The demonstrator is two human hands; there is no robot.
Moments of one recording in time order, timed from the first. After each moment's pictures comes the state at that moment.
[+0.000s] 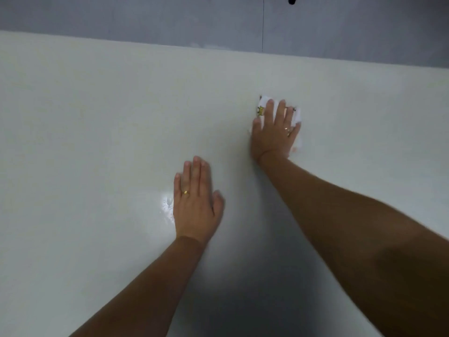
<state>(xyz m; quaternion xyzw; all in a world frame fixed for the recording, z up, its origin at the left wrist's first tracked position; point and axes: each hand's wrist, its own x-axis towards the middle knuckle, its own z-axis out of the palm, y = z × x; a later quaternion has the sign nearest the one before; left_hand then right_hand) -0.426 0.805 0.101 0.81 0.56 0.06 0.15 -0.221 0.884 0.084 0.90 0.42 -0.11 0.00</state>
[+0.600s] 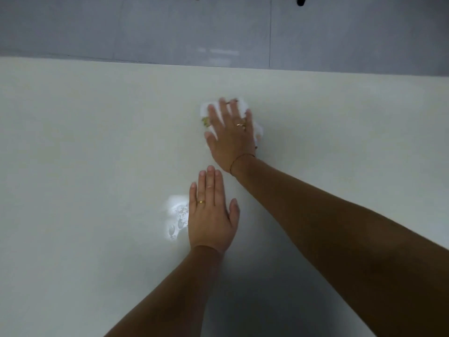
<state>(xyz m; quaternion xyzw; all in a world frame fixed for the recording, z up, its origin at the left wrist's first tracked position) -0.390 0.831 0.080 0.82 0.57 0.00 0.13 -0.267 0.952 0.083 0.76 0.64 -0.09 0.01</state>
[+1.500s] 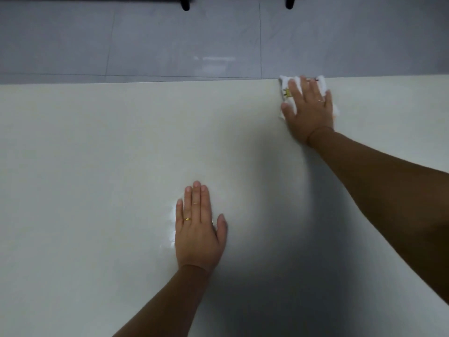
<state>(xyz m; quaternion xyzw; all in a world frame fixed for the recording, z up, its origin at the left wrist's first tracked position) -0.392 0.834 0.080 0.82 0.56 0.00 0.12 -0.064 0.951 0.086 0.83 0.55 -0.09 -0.01</state>
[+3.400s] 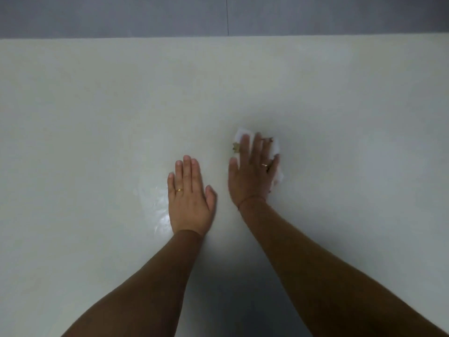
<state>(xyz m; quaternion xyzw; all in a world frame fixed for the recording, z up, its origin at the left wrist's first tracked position) -0.352 0.753 0.080 0.83 0.55 -0.01 0.13 -0.213 0.742 0.083 0.90 0.42 -0.09 -0.01</state>
